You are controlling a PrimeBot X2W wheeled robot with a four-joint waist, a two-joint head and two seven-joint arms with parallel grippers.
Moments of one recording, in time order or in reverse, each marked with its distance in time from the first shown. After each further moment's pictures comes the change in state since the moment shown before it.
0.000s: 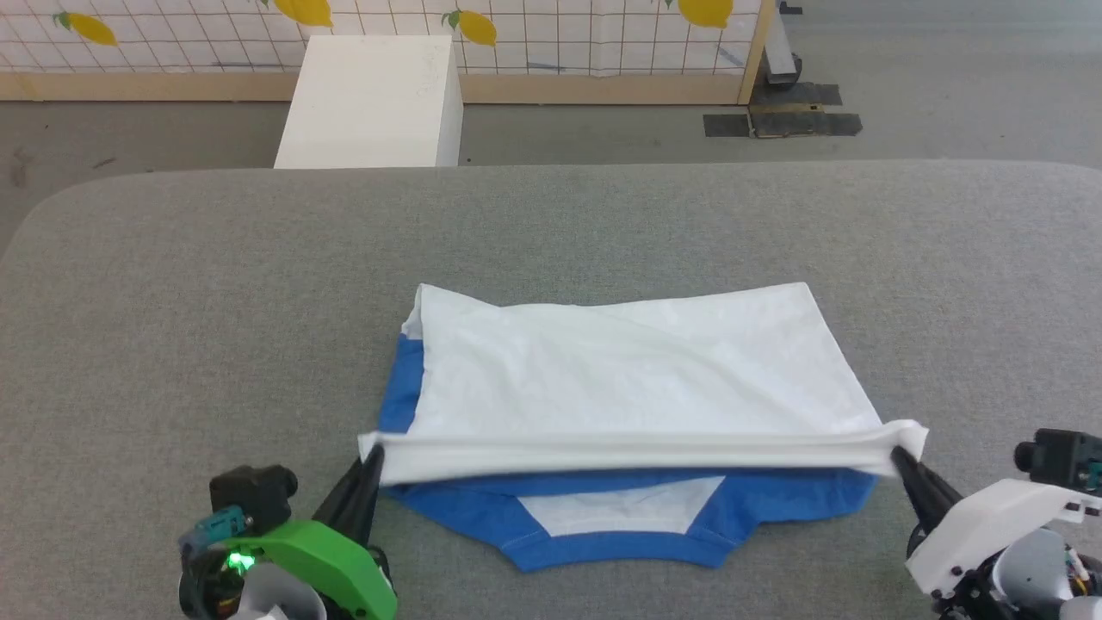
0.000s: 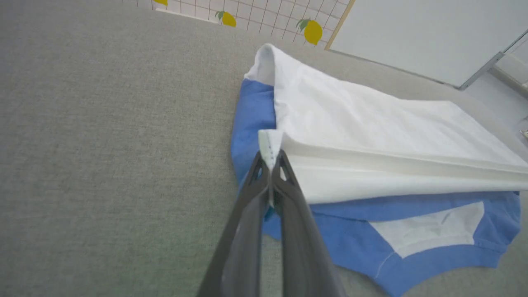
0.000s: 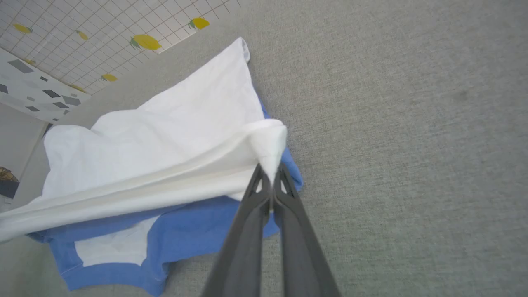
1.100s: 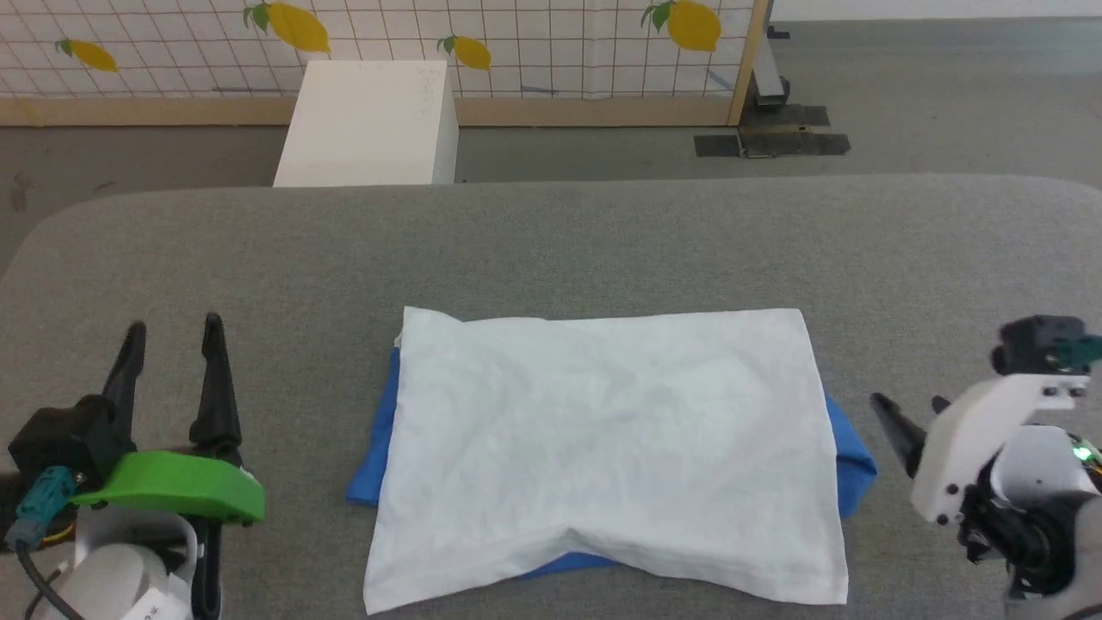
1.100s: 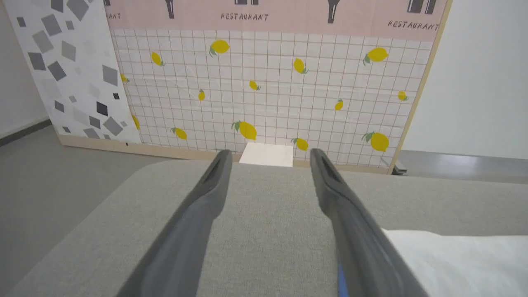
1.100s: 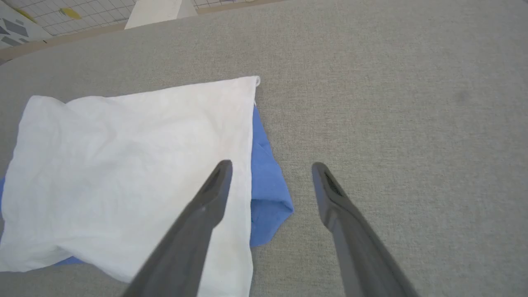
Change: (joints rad) left arm -0.020 0.153 0.171 -0.183 0.112 0.222 -0.104; right arm -0.129 -0.010 0.013 -0.178 -0.220 -0.001 0.400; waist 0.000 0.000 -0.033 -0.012
